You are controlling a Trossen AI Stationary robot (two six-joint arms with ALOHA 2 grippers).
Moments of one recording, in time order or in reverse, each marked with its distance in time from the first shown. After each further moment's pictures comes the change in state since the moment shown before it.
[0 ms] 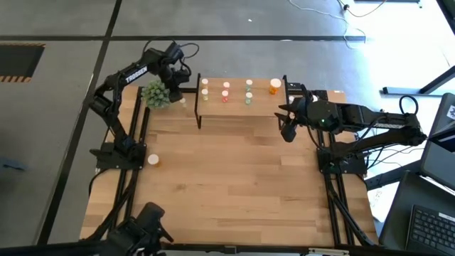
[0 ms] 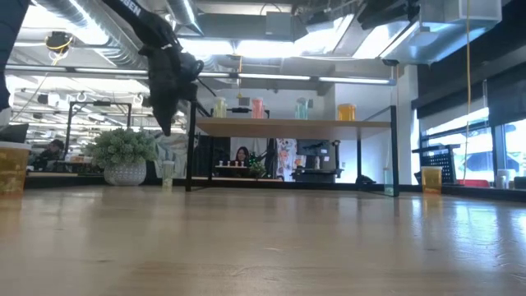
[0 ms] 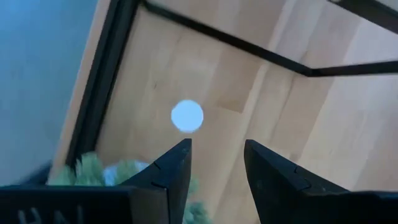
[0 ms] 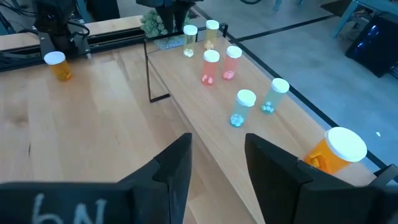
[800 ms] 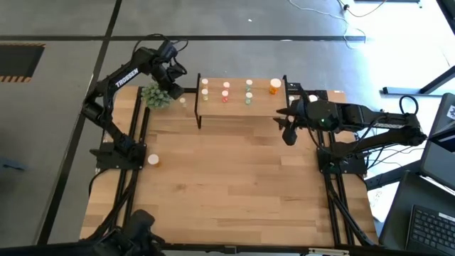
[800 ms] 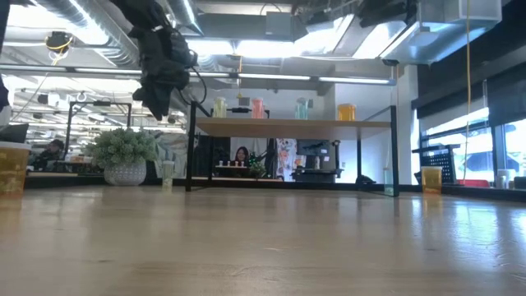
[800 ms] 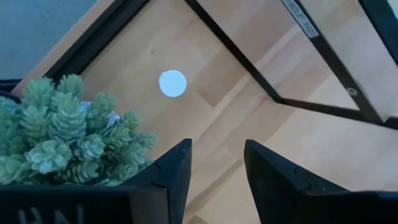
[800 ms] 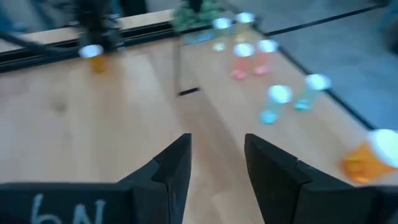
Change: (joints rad) left arm -0.002 -0.118 0.000 -0.074 0.025 -0.444; right arm 0.000 0.000 0.000 0.000 -0.128 0.003
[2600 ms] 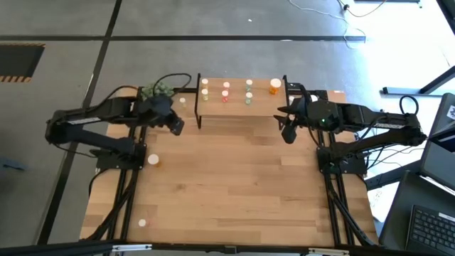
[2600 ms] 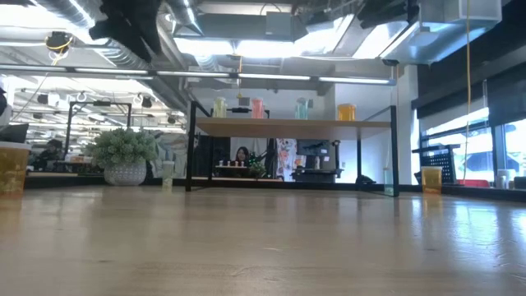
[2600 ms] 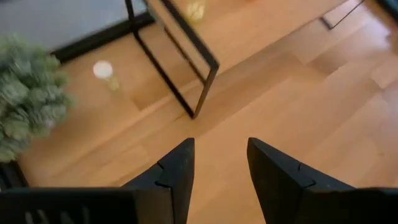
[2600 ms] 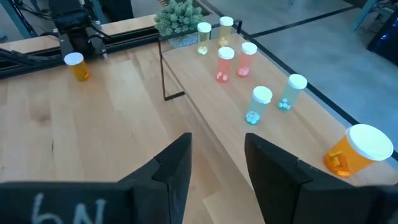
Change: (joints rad) left arm -0.879 -0.604 -0.314 0.187 -0.602 -0.939; right arm -0.003 -0.002 0.000 0.001 0.065 0.026
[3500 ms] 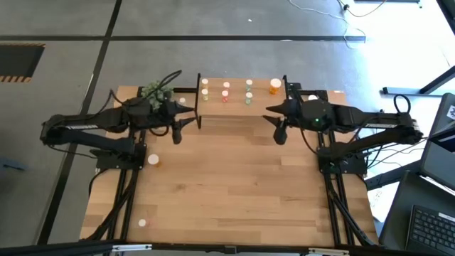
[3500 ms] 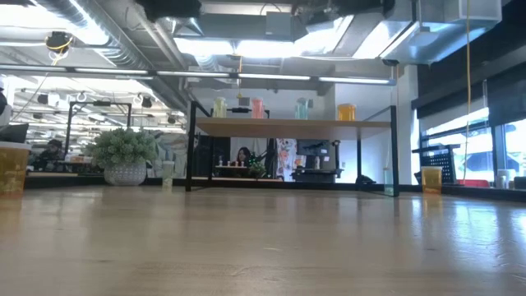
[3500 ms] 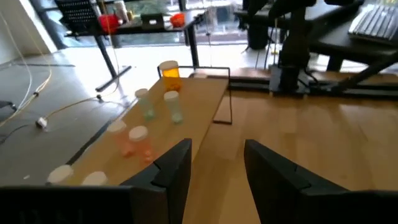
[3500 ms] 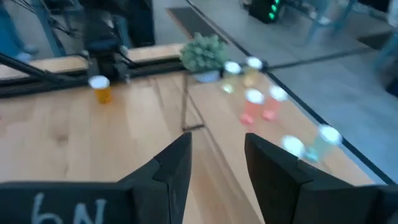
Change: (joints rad) left arm -0.045 -0.155 -0.278 0.809 0.105 0.823; right arm 0.006 0.081 0.000 0.221 -0.050 -0.127
